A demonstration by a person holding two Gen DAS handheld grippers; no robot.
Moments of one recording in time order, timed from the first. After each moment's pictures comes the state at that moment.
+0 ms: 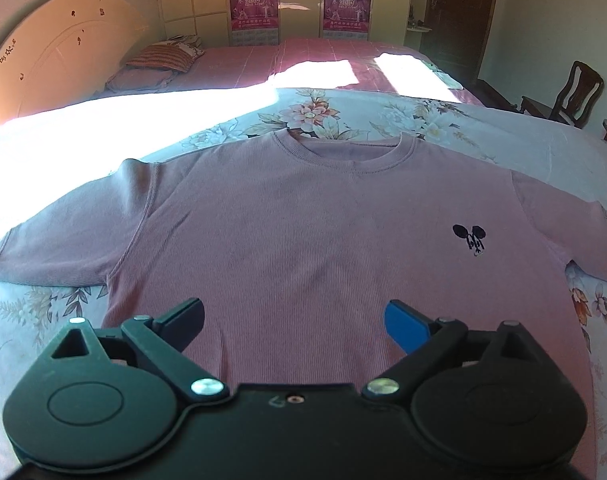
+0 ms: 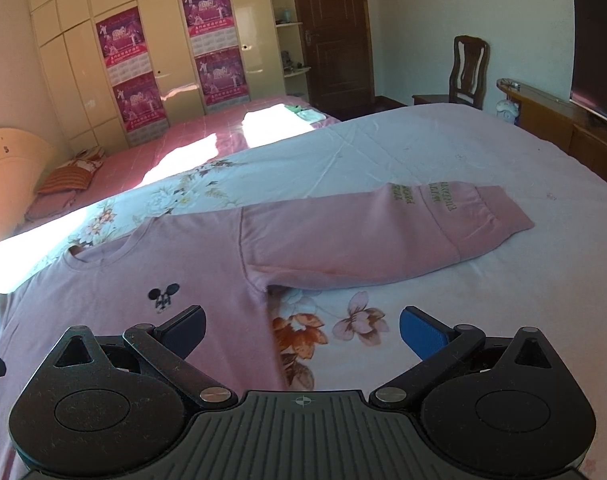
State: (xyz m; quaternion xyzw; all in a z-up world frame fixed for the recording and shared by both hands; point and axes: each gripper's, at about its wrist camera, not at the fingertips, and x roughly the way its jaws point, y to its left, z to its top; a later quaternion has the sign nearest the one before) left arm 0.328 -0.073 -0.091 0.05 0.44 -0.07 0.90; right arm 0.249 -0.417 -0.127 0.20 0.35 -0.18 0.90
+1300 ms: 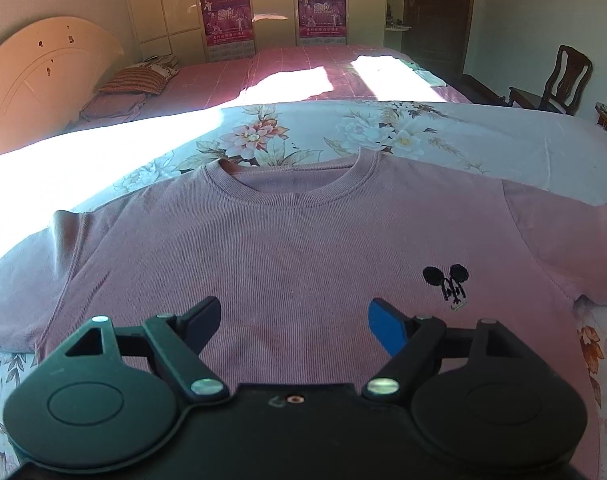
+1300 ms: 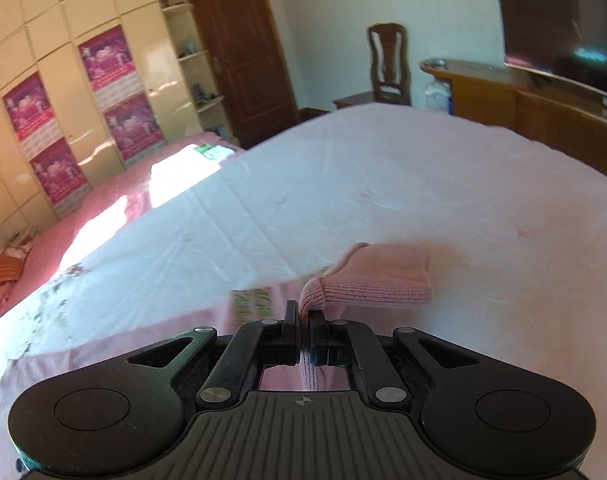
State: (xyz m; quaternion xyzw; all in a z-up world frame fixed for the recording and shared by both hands) left arm 0.379 -0.146 -0.111 0.07 0.42 -0.09 0.90; right arm 0.308 -0.573 -0.148 0.26 0.29 -0.23 0.89
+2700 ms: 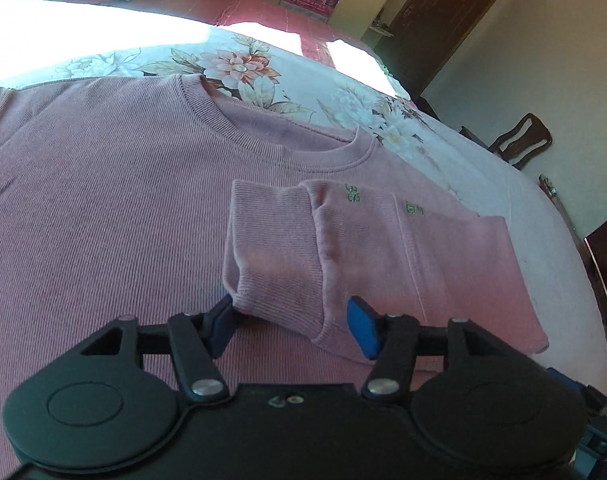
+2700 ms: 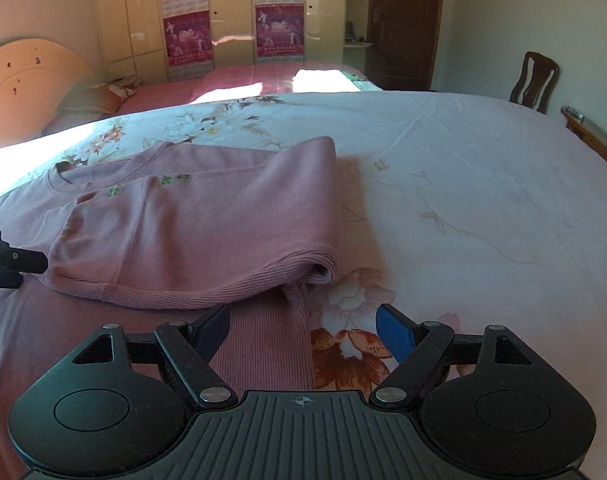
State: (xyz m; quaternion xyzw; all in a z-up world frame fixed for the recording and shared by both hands) left arm 0.440 -0.094 -0.186 -0.13 0.48 -0.18 0.85; right arm 0.306 -0.369 -0.196 0.11 0.40 -0.10 0.90
